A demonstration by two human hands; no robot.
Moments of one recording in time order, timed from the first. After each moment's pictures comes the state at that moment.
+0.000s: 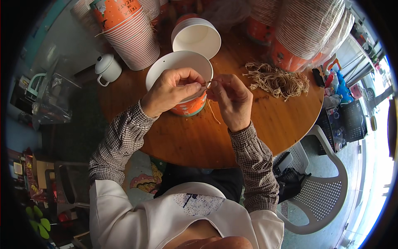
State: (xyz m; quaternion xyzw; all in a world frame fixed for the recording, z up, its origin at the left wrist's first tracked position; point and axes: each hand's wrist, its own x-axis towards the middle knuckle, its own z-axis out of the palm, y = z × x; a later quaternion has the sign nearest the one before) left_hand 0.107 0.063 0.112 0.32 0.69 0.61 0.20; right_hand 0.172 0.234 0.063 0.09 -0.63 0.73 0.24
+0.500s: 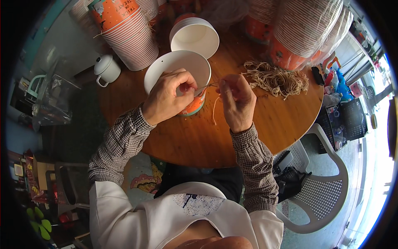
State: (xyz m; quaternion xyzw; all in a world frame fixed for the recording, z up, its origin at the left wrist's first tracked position) left_hand 0.116 0.068 0.109 0.44 0.80 0.39 -0.10; right_hand 0.176 0.243 0.060 0.03 -0.69 0.65 0.31
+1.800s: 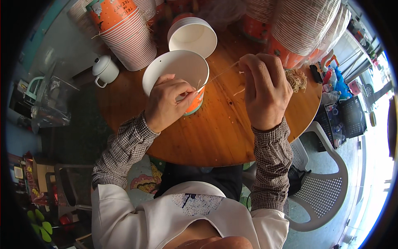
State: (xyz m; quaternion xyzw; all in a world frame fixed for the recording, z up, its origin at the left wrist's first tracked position) left_hand 0.128 0.063 0.093 0.43 0.83 0.30 -0.18; right_hand 0.193 0.280 0.133 0.15 -0.81 0.13 0.55
